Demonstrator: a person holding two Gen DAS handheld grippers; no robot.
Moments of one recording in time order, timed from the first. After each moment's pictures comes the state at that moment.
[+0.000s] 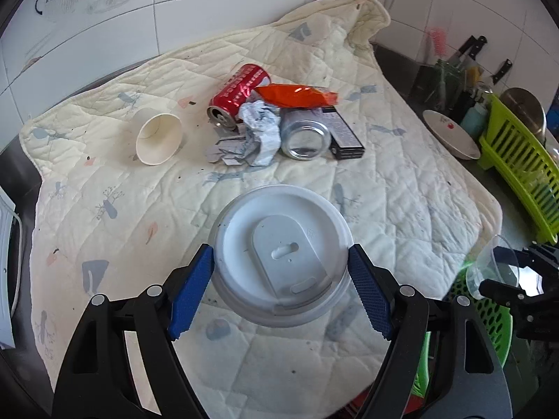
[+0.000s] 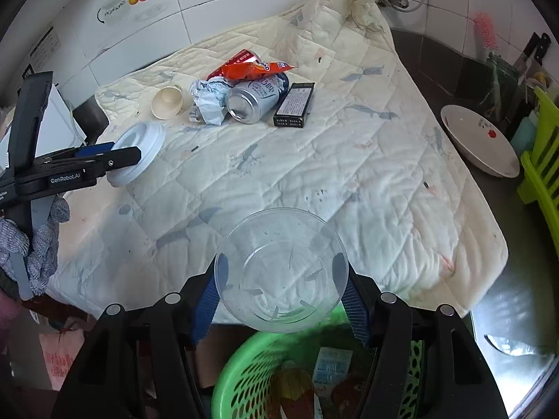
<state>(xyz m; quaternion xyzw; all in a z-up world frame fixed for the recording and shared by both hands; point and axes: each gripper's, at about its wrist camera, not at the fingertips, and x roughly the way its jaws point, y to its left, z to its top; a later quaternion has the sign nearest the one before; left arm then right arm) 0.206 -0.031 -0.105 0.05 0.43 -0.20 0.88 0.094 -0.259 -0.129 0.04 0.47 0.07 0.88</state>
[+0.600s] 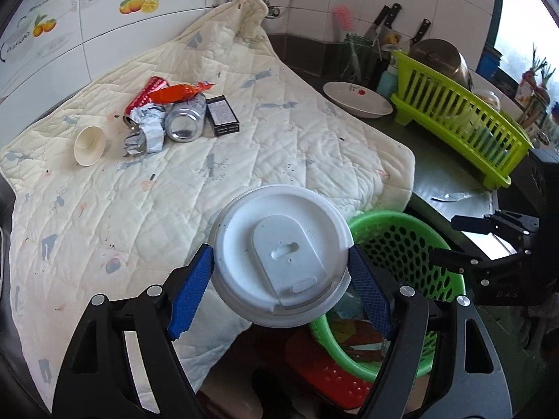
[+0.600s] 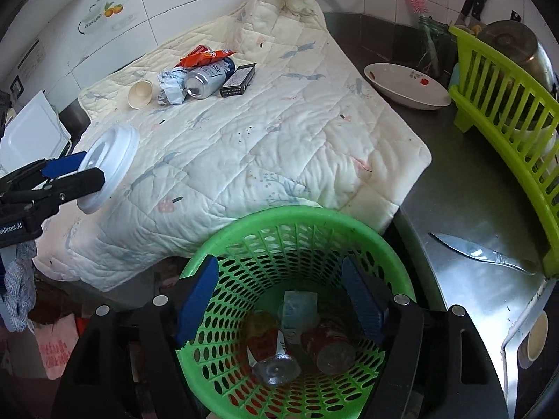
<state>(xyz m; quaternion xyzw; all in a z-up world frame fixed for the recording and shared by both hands) 0.078 -0.111 -0.095 0.09 0.41 -0.29 0.86 -0.010 -0.318 -0.133 0.07 0.48 0.01 0.88</state>
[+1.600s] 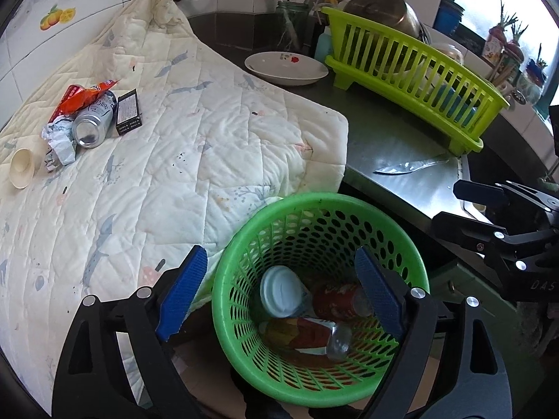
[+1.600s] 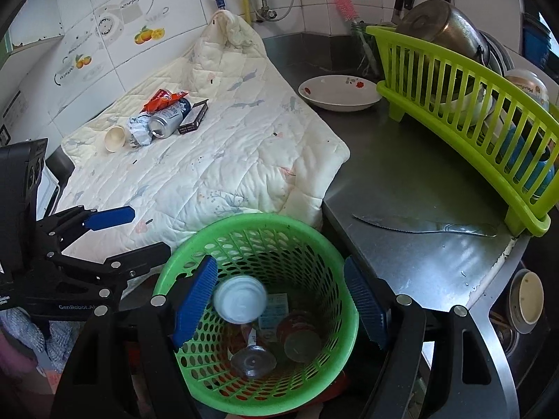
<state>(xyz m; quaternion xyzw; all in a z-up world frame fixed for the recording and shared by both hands) 0.047 -0.209 -0.120 0.12 0.43 -0.36 0.82 -0.065 -0.377 -0.111 0.12 0.43 -0.05 0.89</state>
